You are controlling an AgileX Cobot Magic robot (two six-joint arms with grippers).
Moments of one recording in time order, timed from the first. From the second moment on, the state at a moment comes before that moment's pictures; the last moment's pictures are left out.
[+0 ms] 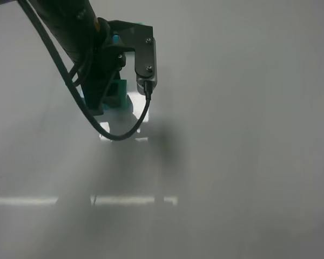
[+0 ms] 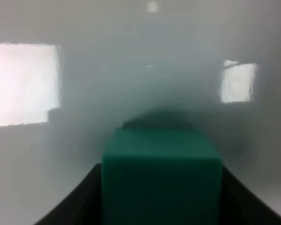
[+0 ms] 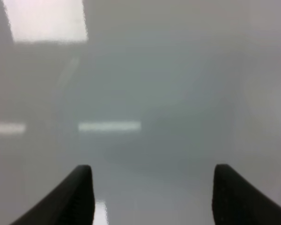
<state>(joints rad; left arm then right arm) -0.70 1.76 -1.94 0.24 1.22 0.84 0.00 -0.01 -0.51 -0.05 0.98 0.01</state>
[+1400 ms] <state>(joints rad) -0.85 1.53 -1.94 0.41 1.22 0.63 0.00 -0.01 -0.51 -0.05 0.98 0.01</state>
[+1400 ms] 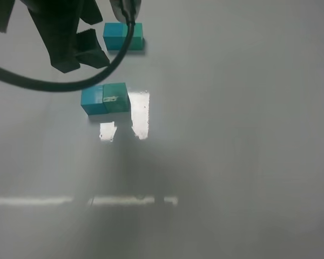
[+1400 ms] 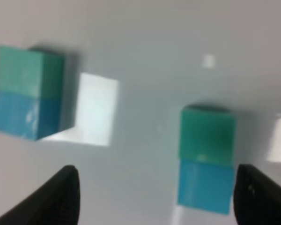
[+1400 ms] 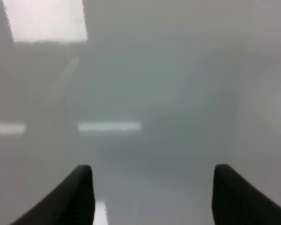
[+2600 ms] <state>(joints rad) -0.01 0.66 -1.09 0.13 1.23 0.19 0.00 -0.01 -0.51 -0.05 0.98 0.01</state>
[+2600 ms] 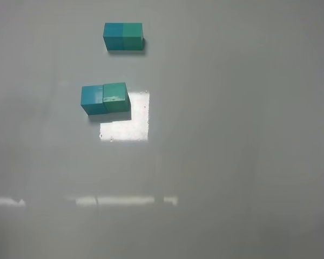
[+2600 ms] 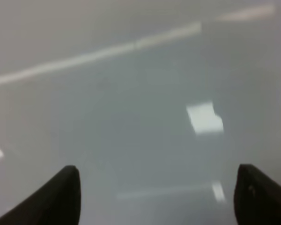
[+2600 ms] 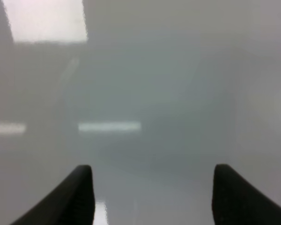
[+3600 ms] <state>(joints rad) 0.11 0.00 -0.54 -0.09 1.18 0.04 0.00 -0.01 -0.51 -0.05 0.98 0.01</state>
